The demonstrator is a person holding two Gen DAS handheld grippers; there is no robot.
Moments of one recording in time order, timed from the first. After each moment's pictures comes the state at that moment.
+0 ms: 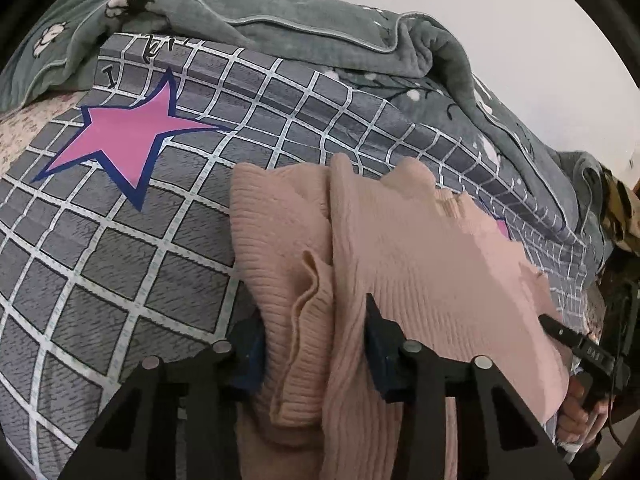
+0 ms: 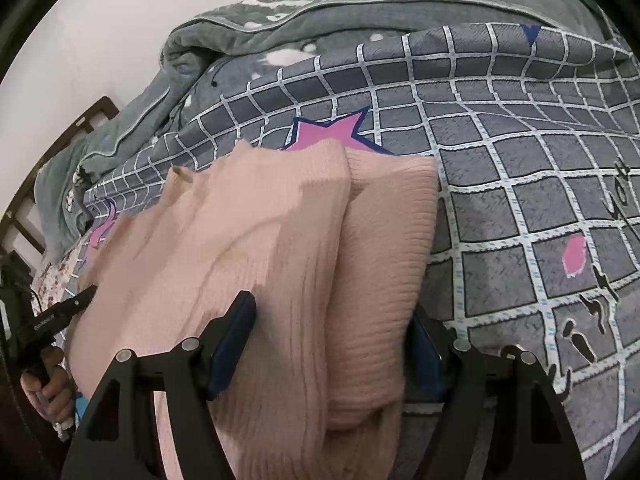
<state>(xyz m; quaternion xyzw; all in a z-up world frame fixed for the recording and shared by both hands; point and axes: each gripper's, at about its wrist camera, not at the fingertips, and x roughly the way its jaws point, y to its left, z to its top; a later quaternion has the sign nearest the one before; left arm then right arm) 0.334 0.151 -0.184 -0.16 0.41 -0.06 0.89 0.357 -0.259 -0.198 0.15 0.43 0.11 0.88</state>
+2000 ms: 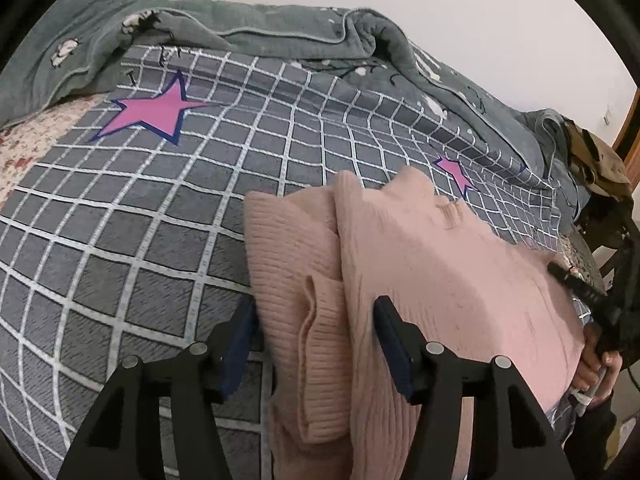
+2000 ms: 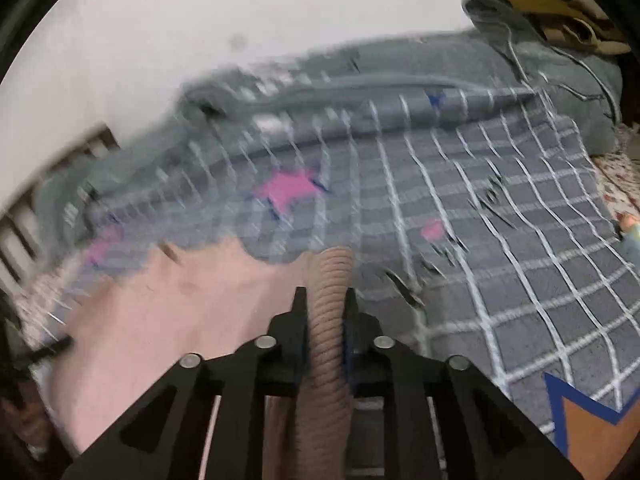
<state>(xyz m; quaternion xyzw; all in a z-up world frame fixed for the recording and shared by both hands) 0.217 0.136 -0.161 -0.12 0.42 -0.10 0.89 0.243 -0.293 -0.161 0.11 0.35 0.03 0.93</state>
